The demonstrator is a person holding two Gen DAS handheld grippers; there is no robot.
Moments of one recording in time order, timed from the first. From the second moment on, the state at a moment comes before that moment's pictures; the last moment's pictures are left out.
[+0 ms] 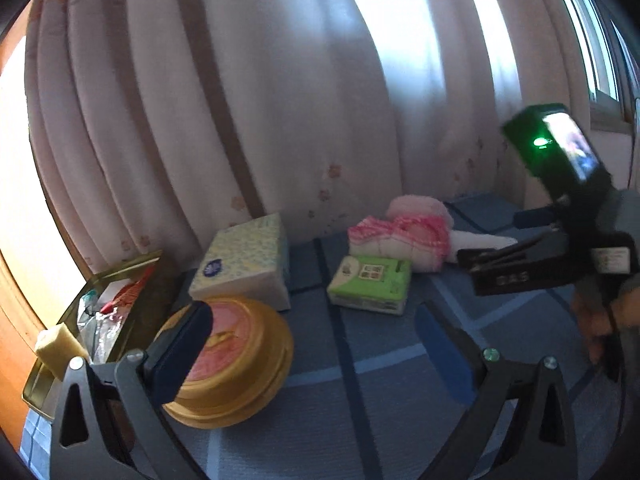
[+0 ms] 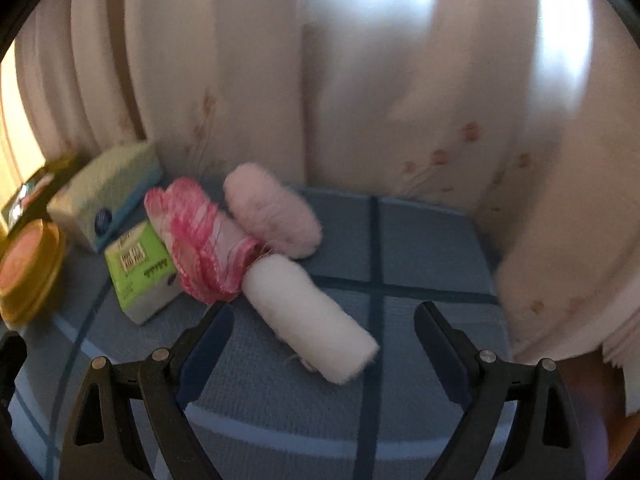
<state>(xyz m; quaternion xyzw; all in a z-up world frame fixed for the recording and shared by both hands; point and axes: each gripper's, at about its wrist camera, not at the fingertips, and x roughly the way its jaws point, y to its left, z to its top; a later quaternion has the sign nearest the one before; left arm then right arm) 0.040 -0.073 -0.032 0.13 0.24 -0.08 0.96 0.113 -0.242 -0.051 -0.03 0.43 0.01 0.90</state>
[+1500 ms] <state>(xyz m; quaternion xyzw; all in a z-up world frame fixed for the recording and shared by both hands) 0.133 -0.089 -0.049 0.02 0.34 -0.10 0.94 0.096 -0.320 -0.030 0.16 0.33 0.05 0.93</state>
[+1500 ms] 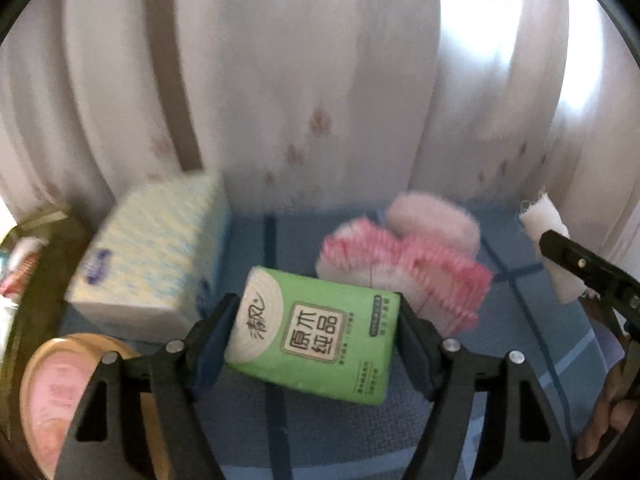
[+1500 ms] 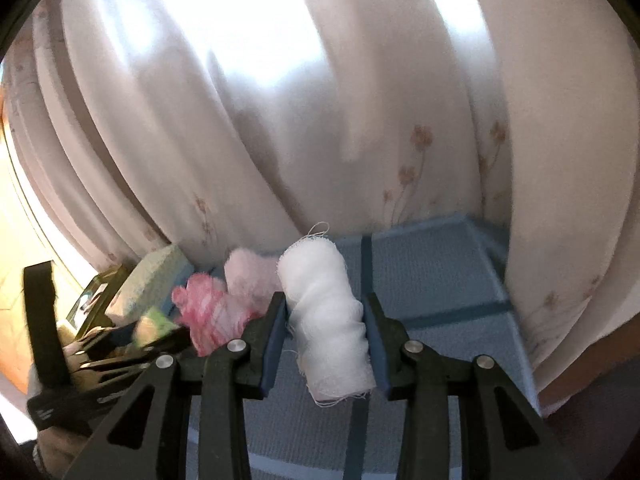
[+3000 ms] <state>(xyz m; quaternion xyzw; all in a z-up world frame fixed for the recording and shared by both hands) 0.051 -0.054 -0.019 0.01 0.17 -0.10 0.98 0.016 -0.231 0.007 0.03 0.19 -0.08 0.98</state>
